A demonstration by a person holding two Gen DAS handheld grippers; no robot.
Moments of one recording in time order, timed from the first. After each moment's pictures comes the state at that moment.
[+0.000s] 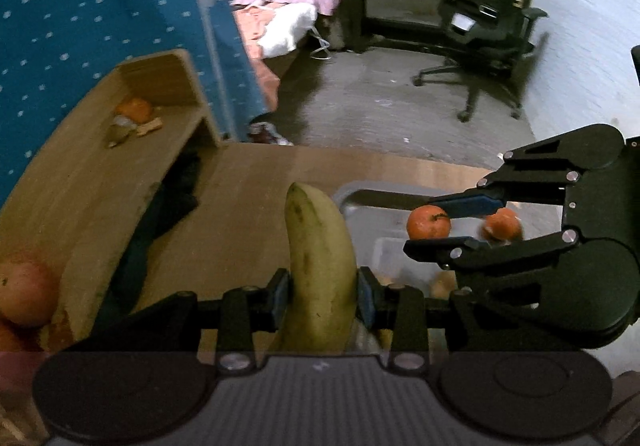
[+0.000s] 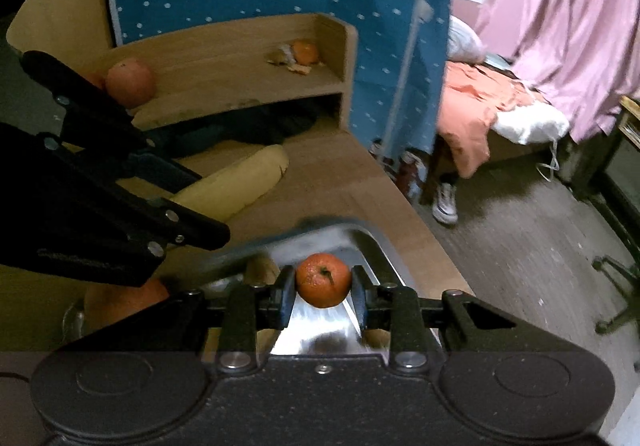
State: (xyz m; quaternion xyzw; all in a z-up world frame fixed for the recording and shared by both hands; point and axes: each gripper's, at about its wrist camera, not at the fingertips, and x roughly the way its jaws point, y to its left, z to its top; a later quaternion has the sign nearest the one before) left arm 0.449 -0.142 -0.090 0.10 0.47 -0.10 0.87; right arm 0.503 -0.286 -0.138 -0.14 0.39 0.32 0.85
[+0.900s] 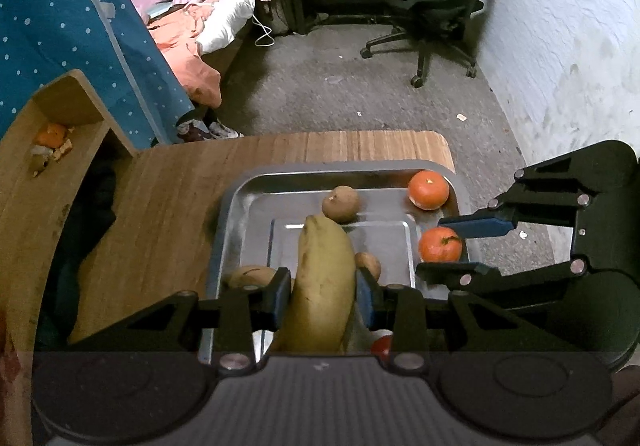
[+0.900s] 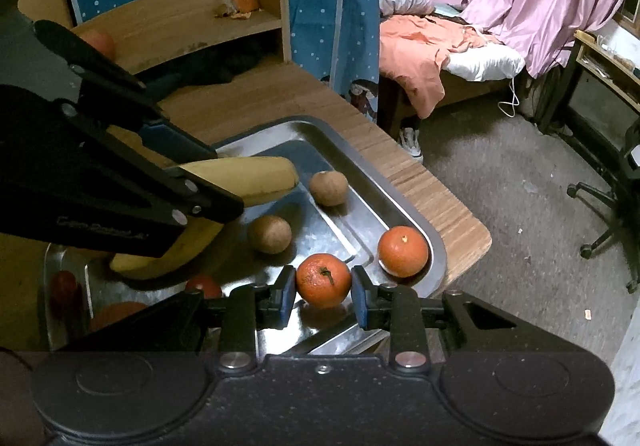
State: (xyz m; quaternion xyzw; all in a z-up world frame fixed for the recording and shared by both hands) left arm 0.447 -0.203 -0.120 0.15 0.49 -0.16 0.84; right arm 0.460 -0.341 -0.168 -0.10 0.44 0.26 0.85
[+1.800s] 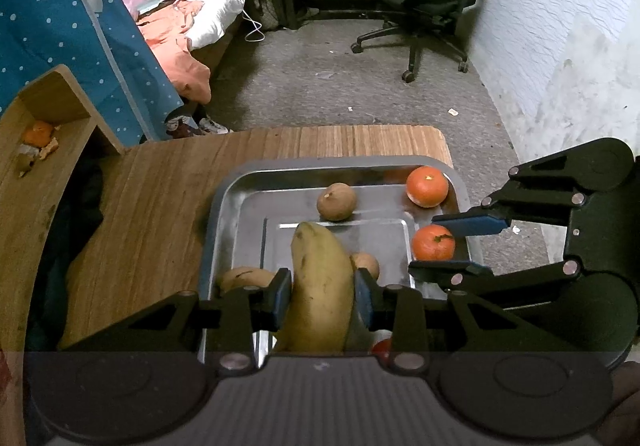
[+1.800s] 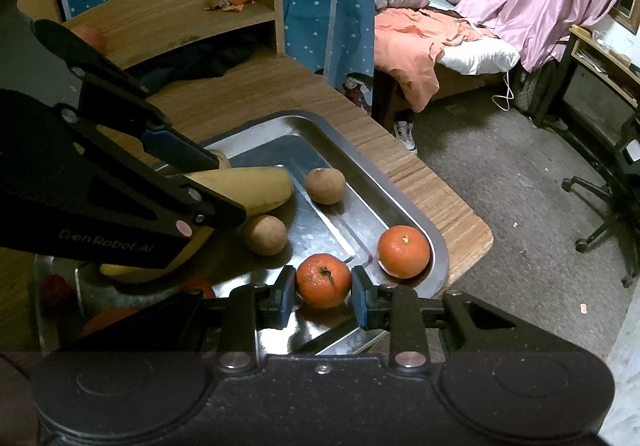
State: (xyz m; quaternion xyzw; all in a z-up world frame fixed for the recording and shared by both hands) left arm 0.455 -0.204 -0.125 0.15 0.50 -0.18 0.84; right arm 0.463 -0.336 -0.172 -0.11 0.45 0.24 0.85
